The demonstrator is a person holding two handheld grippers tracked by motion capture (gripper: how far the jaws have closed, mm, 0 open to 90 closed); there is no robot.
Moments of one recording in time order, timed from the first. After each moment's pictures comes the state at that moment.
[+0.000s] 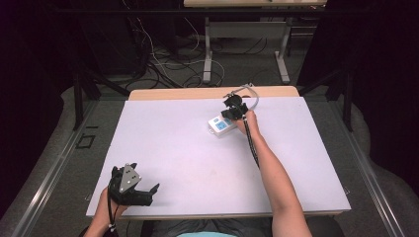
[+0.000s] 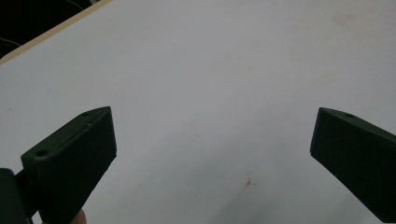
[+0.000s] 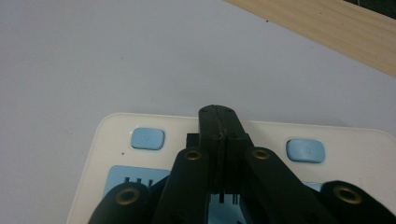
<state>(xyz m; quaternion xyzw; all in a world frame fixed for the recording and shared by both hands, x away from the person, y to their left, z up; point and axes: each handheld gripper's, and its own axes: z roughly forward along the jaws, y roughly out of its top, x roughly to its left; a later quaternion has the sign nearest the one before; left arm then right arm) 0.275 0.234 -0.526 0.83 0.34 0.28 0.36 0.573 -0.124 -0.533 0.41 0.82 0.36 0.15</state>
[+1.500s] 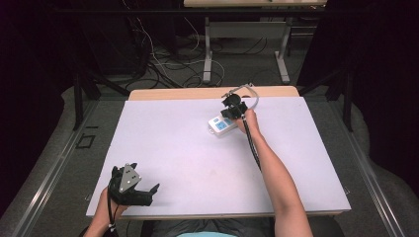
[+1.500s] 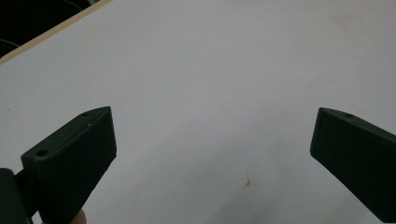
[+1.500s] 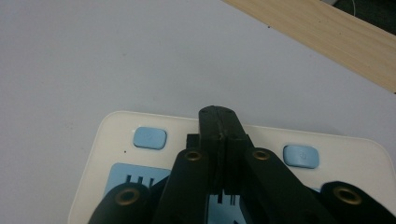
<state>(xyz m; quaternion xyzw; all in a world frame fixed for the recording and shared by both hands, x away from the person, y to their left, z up) 0.276 0.235 -0.525 0.83 0.33 0.28 0.35 0.572 -0.119 -0.526 0.40 0.83 0.34 0.16</state>
